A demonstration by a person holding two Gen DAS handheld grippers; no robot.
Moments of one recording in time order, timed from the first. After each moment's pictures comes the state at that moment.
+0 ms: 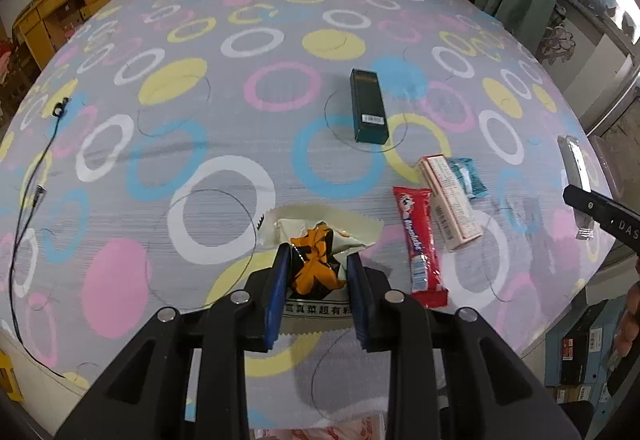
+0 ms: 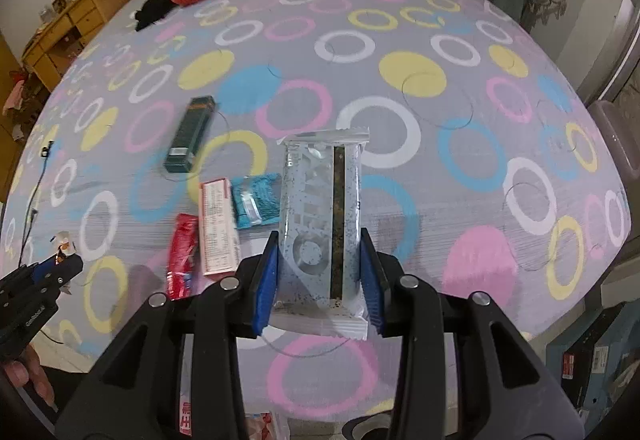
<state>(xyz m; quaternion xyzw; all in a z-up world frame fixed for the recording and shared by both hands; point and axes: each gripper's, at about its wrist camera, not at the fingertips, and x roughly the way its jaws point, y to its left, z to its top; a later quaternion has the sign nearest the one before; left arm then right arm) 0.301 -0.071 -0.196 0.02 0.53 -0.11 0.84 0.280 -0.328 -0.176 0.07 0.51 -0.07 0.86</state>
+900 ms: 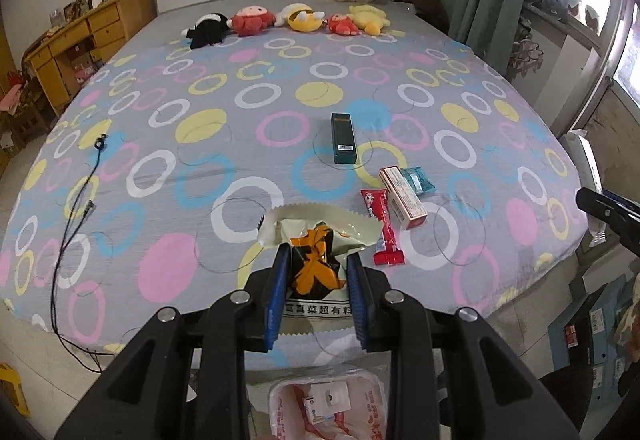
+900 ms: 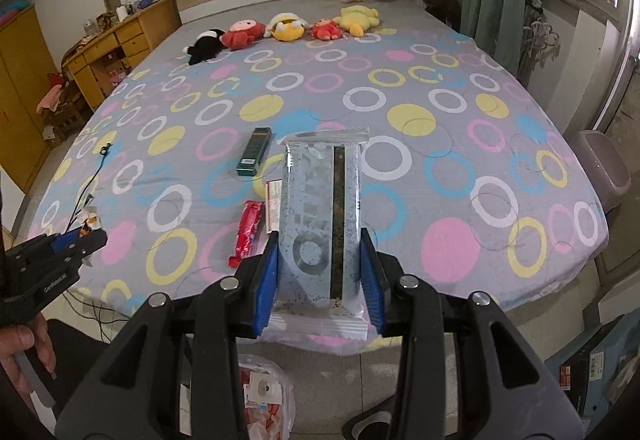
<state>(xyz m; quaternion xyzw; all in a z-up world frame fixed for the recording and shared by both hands) 0.204 -0.056 -0.110 0.04 0.45 -0.12 0.88 0.156 -0.298 -0.081 0.05 0.43 -0.02 0.90</state>
